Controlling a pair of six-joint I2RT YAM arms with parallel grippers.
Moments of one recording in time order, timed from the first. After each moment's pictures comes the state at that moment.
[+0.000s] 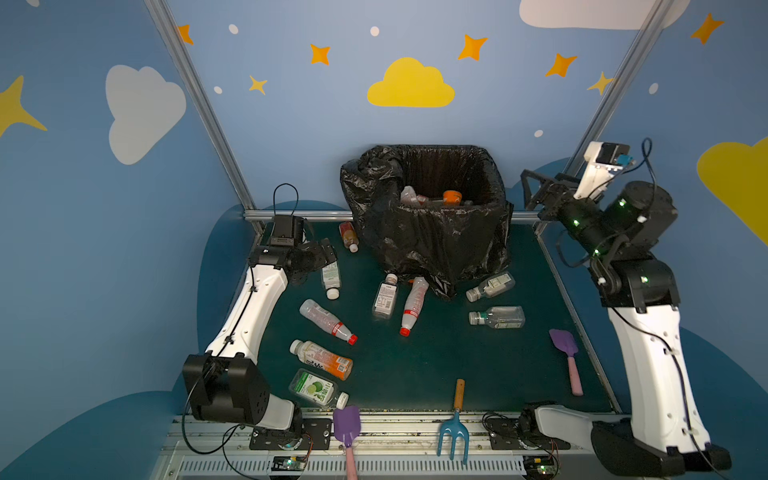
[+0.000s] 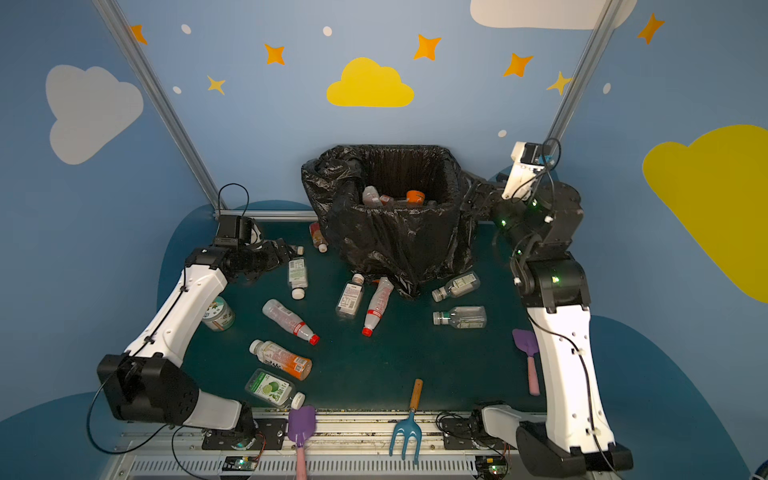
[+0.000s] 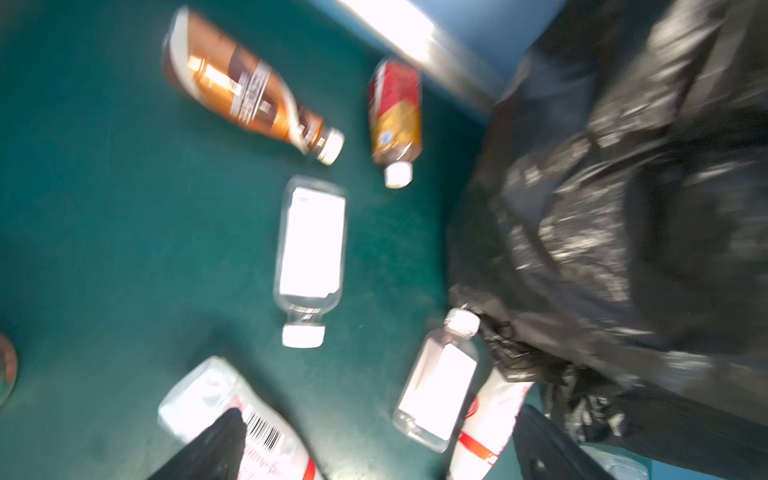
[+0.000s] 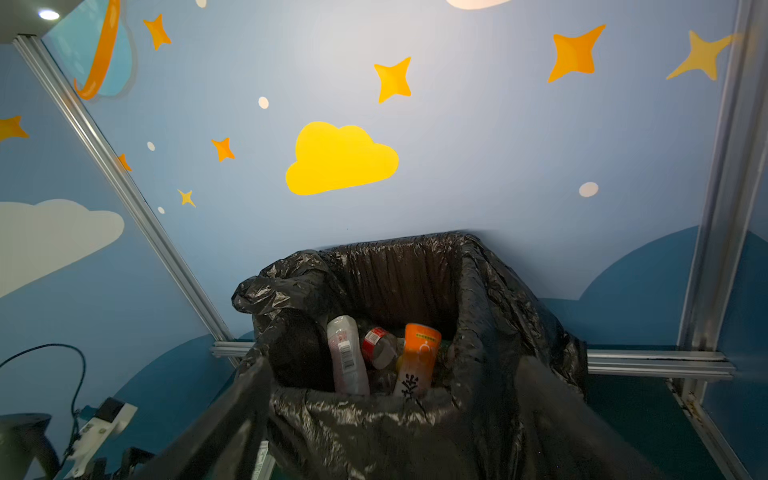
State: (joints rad) left arm -0.06 1.47 1.39 -0.81 0.15 -0.55; right arm 0.17 1.19 1.70 -0.47 -0.16 0.27
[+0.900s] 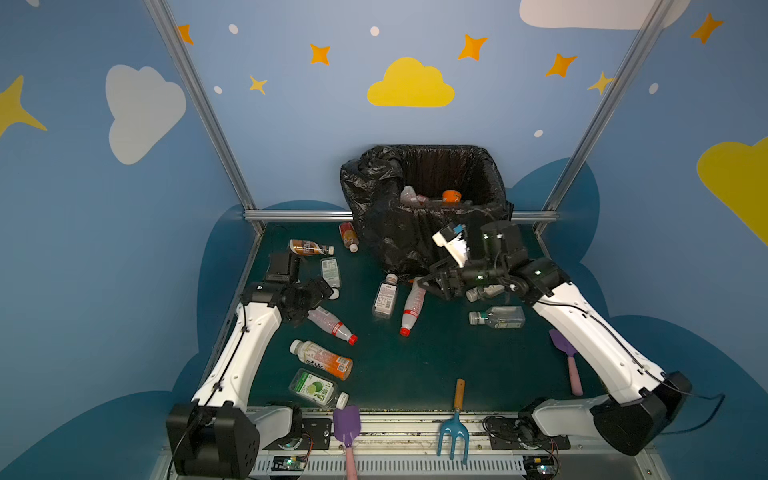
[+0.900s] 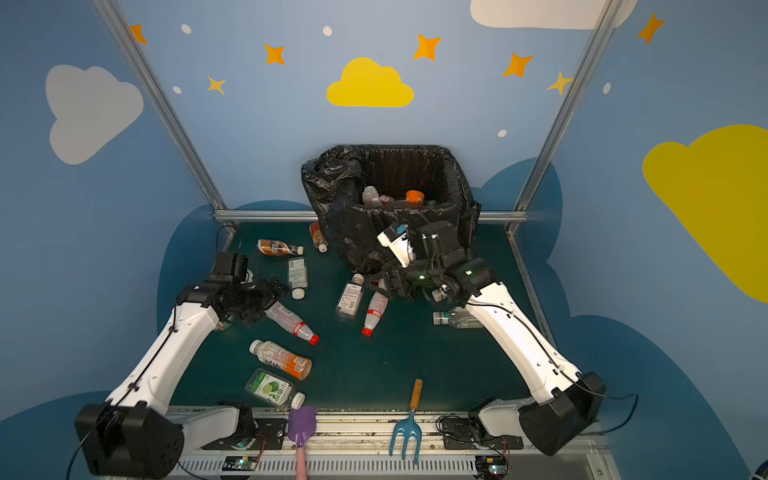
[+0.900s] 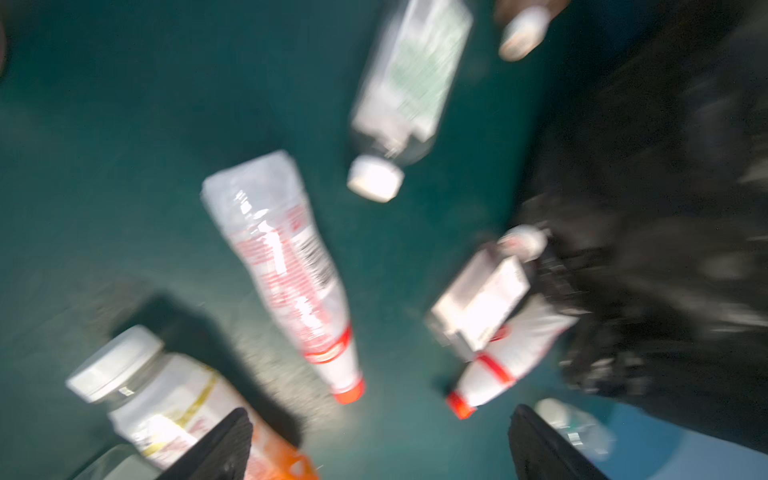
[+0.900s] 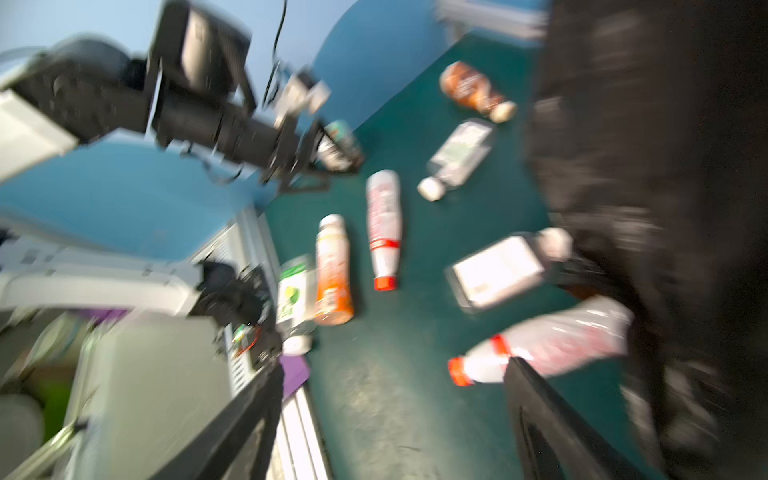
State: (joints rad) left arm -0.05 1.16 1.07 -0.87 0.21 -0.81; right arm 0.63 1.36 1.42 -0.71 -0.66 0.02
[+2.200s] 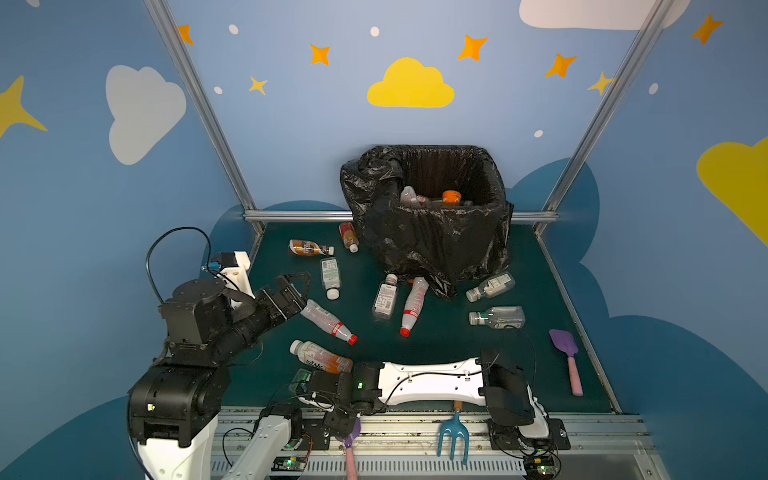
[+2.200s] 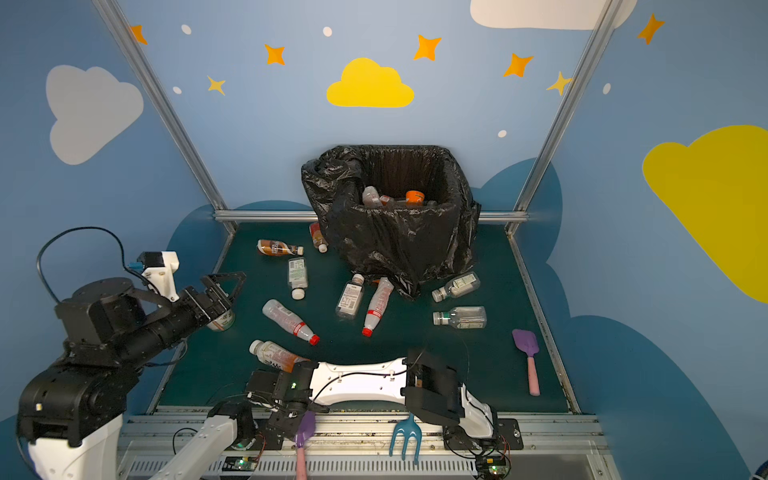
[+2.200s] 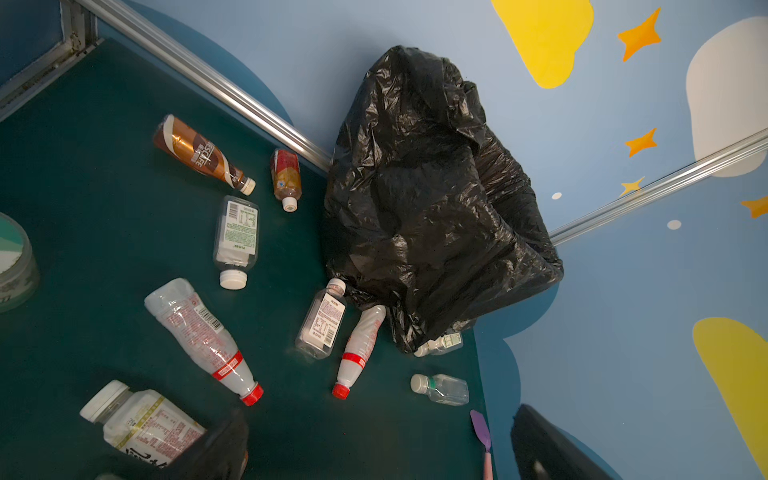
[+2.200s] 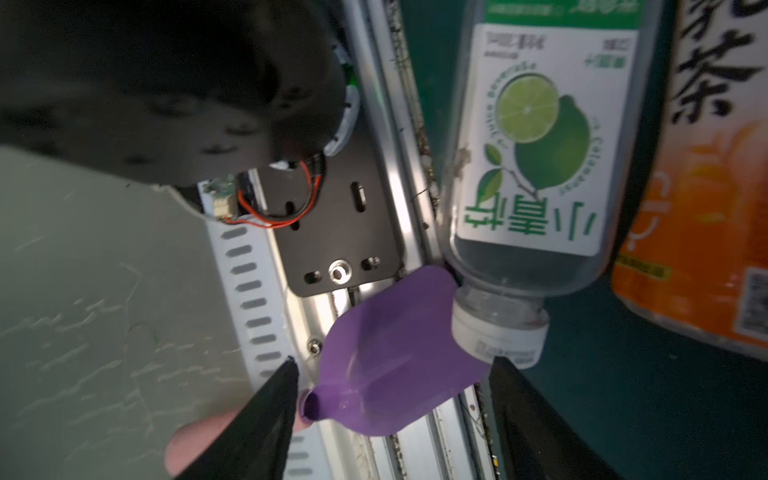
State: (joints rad) left arm -0.06 0.80 1.56 -1.19 0.28 -0.68; right arm 1.55 2.09 1.73 -0.81 -0.05 0.21
